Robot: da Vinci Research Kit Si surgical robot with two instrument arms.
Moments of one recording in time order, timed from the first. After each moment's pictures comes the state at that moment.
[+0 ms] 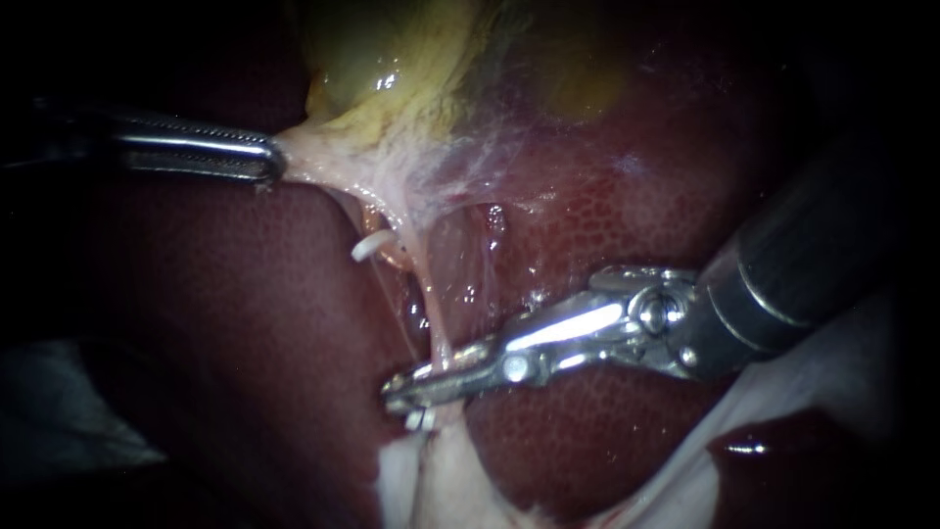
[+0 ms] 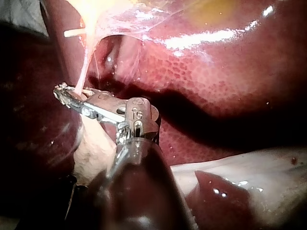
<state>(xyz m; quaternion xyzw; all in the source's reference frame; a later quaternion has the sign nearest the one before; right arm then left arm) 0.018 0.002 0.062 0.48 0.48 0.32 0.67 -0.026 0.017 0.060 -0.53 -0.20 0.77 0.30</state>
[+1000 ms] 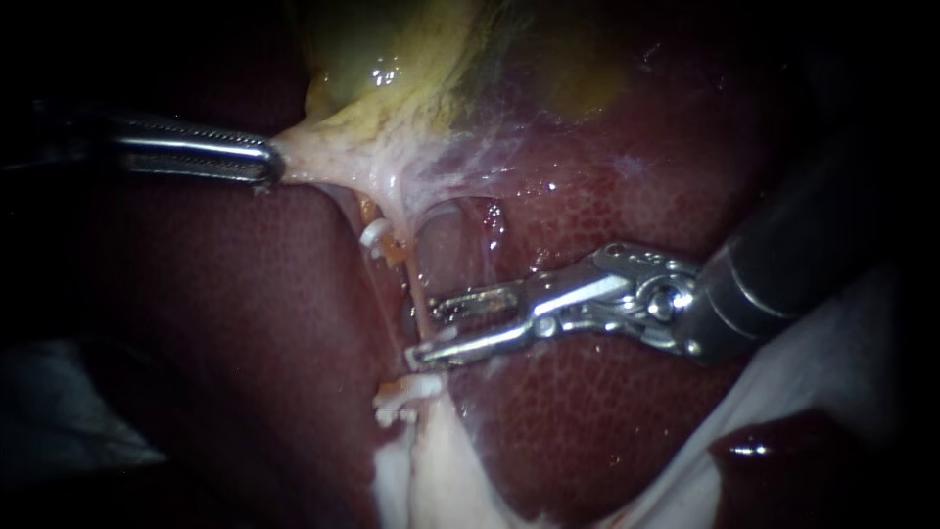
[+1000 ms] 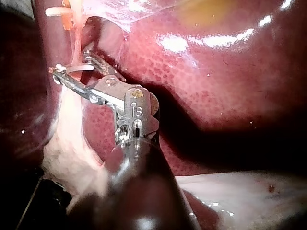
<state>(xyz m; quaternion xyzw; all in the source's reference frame) 0.016 0.002 0.068 0.40 0.53 0.25 0.70 -0.026 0.016 0.060 -0.53 -0.20 0.77 0.30</state>
